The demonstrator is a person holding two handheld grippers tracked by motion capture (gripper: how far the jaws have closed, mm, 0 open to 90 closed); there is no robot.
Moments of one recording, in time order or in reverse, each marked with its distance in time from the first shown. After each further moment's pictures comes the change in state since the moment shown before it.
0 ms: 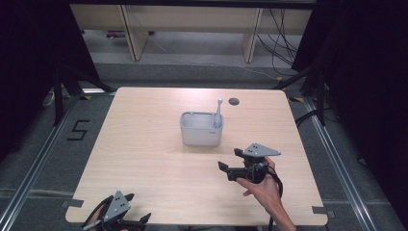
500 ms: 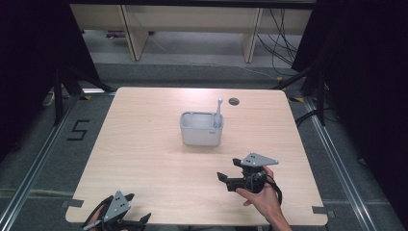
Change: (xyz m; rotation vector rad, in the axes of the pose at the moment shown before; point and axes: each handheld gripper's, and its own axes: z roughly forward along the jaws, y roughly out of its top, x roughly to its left) left arm 0.000 0.000 0.000 -0.002 0.000 0.003; right arm 0.010 -0.023 -0.002 0.057 0.021 0.013
